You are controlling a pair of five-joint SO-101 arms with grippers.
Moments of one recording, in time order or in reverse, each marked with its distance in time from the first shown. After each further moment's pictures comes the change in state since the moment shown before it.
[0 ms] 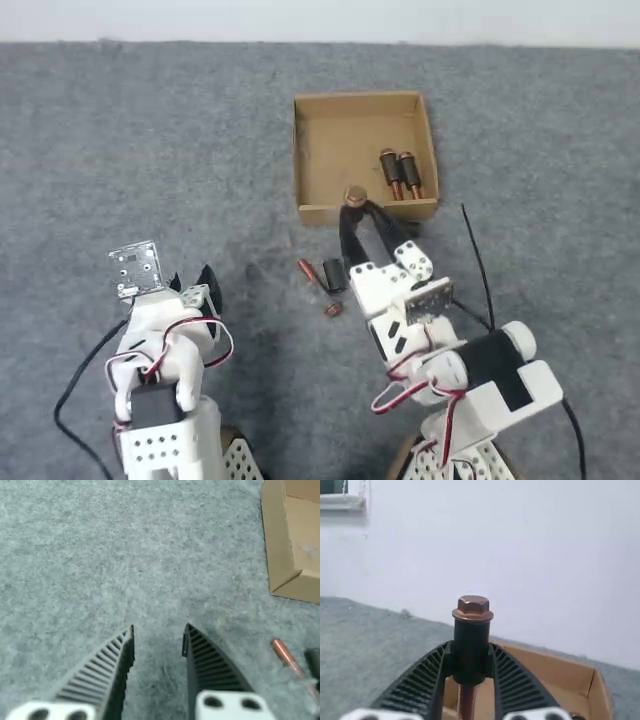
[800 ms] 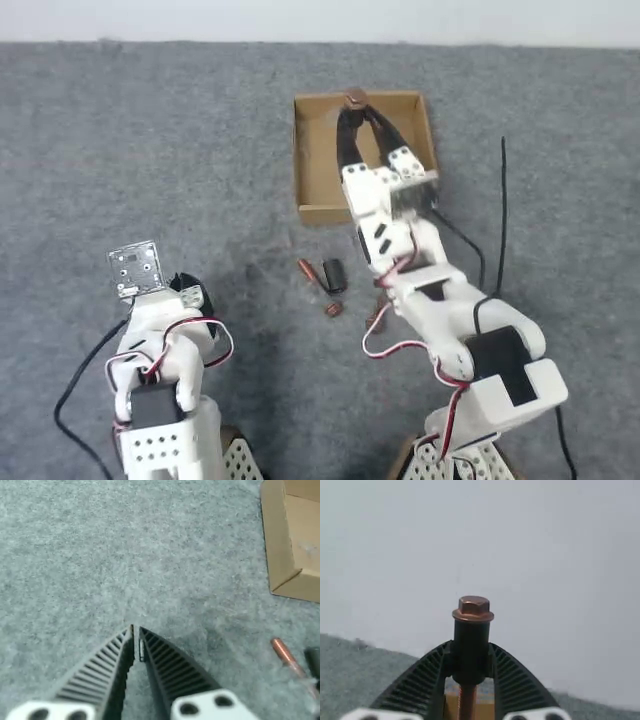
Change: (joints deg) left arm 0.0 0.0 0.0 0.0 -0.2; right arm 4.8 0.2 -35.8 36.5 0.0
